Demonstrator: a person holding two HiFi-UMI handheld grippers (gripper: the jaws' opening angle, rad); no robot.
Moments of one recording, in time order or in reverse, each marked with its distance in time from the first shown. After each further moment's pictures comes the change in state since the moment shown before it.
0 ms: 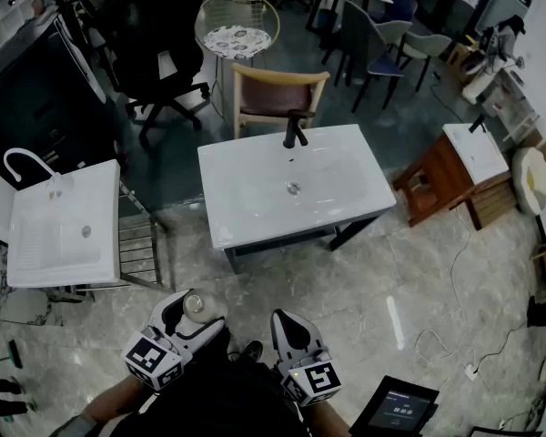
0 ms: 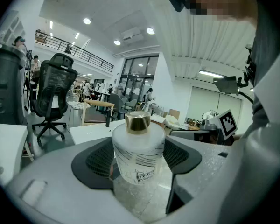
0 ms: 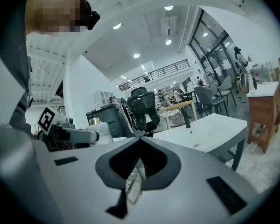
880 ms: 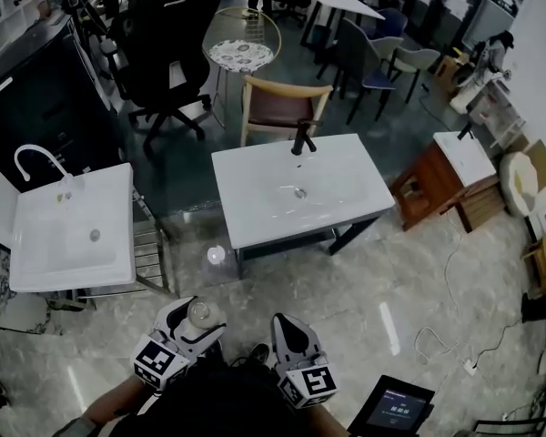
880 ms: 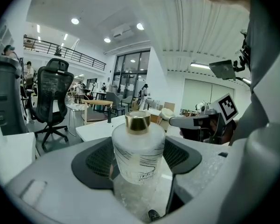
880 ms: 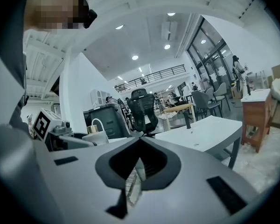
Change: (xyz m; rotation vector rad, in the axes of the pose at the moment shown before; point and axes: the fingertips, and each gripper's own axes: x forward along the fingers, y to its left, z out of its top) left arm -0.093 0.009 -0.036 0.097 0.071 -0.043; right arm -0.018 0.097 -0.020 -0.008 -0.021 -0.077
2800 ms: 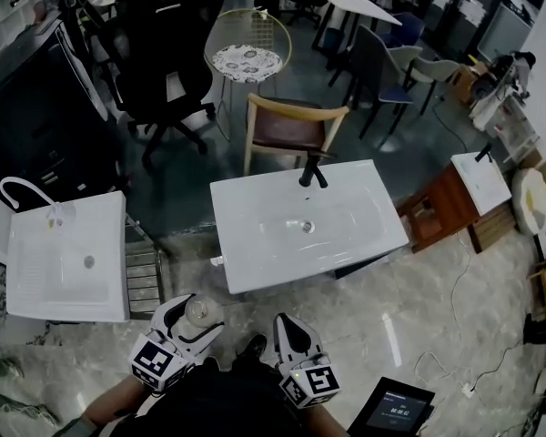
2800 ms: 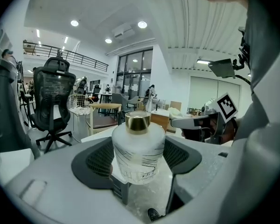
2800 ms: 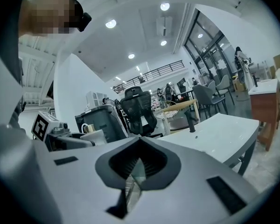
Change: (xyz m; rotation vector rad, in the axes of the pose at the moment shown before) left arm 0.104 0.117 0.050 0.026 0.001 0.060; right arm 0.141 -0.088 0.035 0.058 0.012 0.026
